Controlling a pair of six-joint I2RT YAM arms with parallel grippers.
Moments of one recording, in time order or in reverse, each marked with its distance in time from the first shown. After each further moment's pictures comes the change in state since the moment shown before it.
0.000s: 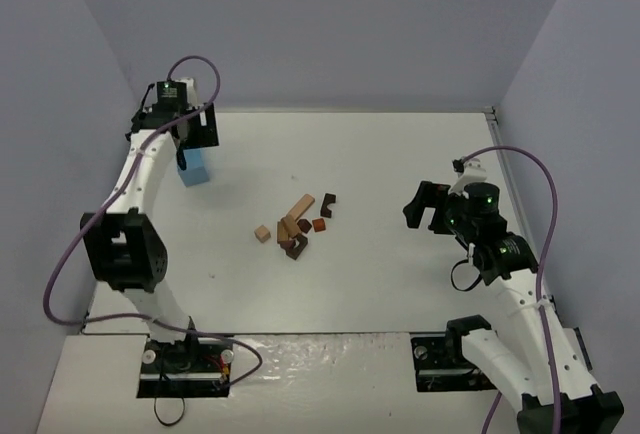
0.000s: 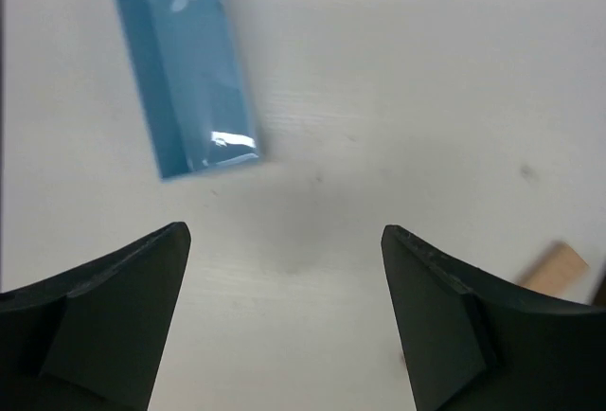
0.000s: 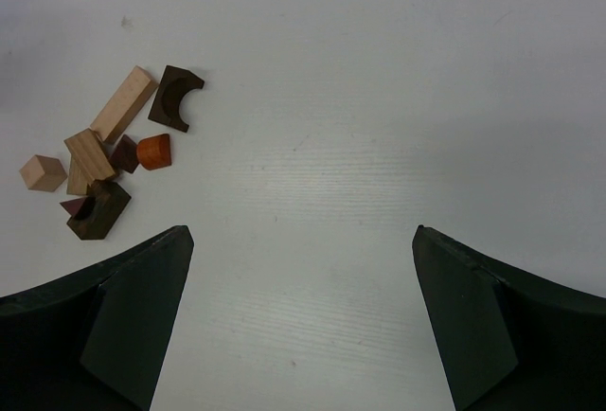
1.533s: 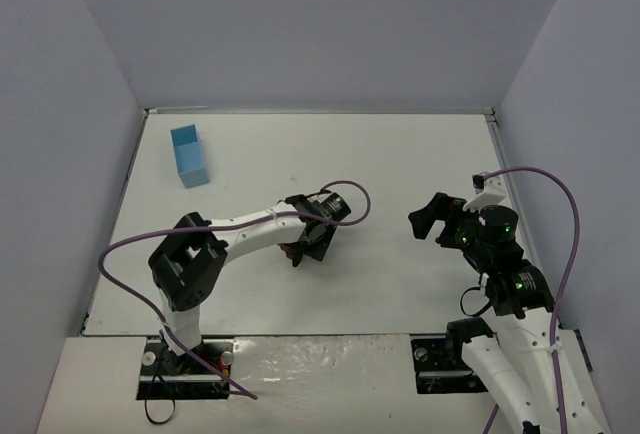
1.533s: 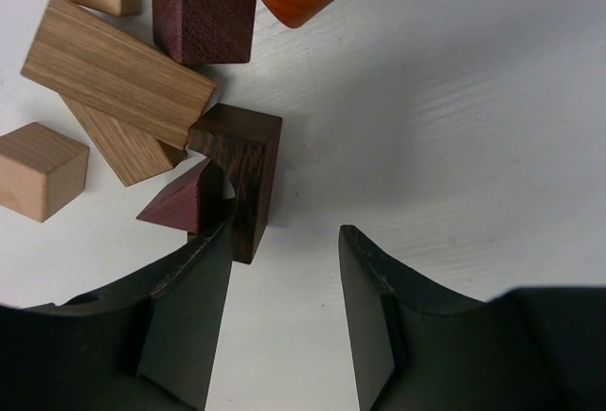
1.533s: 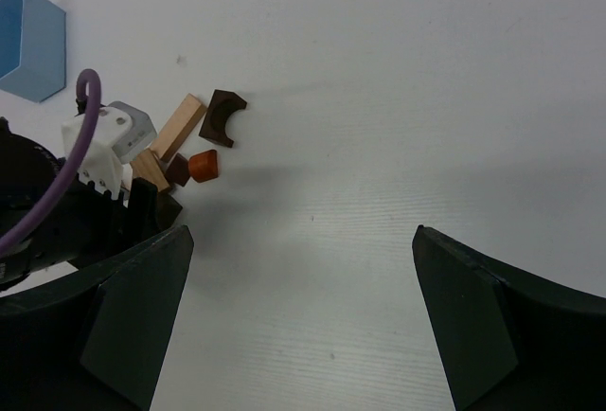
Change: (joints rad) left arm -0.891 0.038 -0.363 -0.076 -0.204 -0.353; right arm 0.000 -0.203 -0.034 -0.044 -0.009 0.110
